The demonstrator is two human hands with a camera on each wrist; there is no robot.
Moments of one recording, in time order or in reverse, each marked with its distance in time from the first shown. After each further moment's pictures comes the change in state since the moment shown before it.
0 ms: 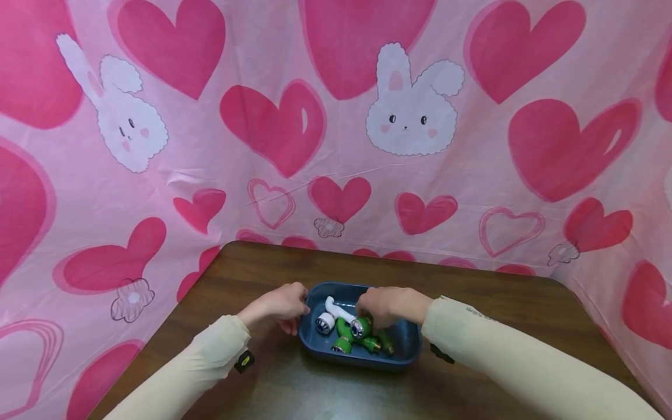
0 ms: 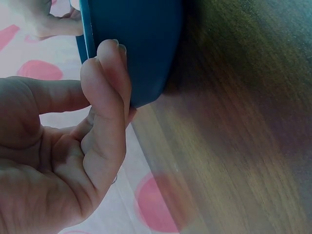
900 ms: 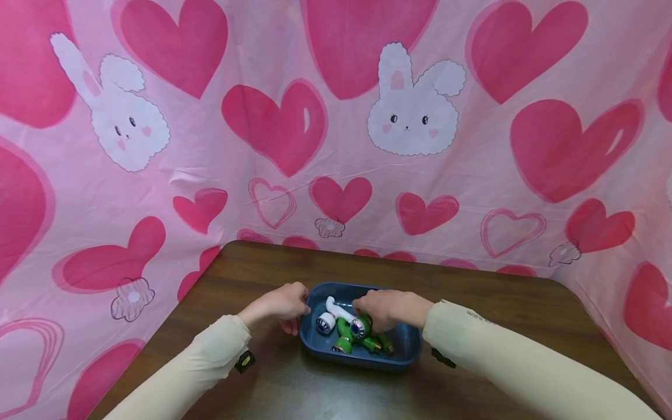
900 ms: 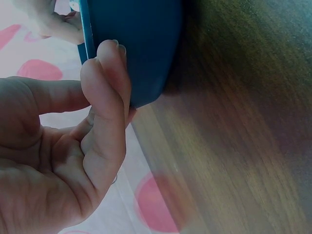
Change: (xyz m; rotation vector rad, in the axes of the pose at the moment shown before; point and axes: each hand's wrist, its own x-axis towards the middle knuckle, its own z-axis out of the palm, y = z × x) left_hand 0.000 -0.001 0.002 0.012 0.011 -0.007; right_hand 0.003 -0.001 0.008 0.050 0.017 0.004
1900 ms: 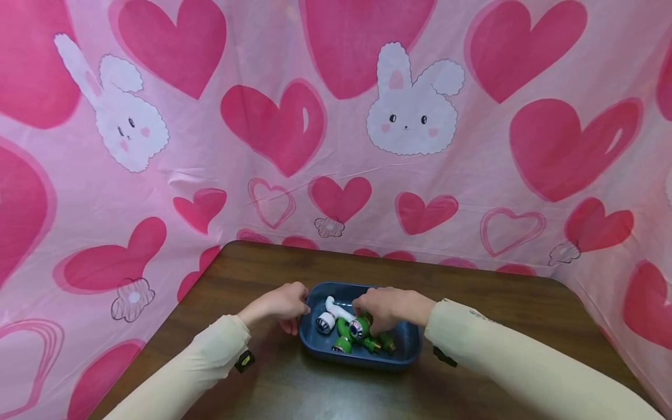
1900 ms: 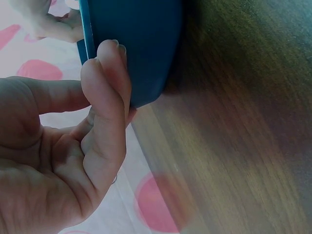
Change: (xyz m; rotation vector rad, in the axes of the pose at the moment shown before) left_hand 0.000 0.000 -0.001 -0.006 -0.013 -0.002; right_hand -0.004 0.002 -0.005 -0.018 0.013 -0.024
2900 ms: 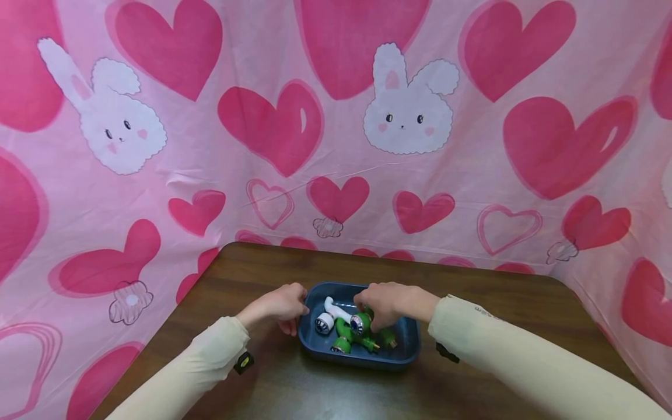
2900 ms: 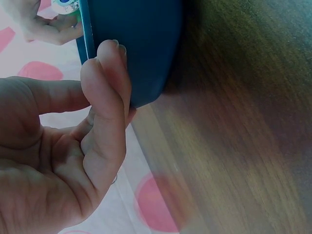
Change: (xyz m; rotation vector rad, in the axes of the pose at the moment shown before) left_hand -0.003 0.002 0.003 0.009 0.018 0.006; right_hand -0.007 0.003 -0.008 -0.020 0.015 0.010
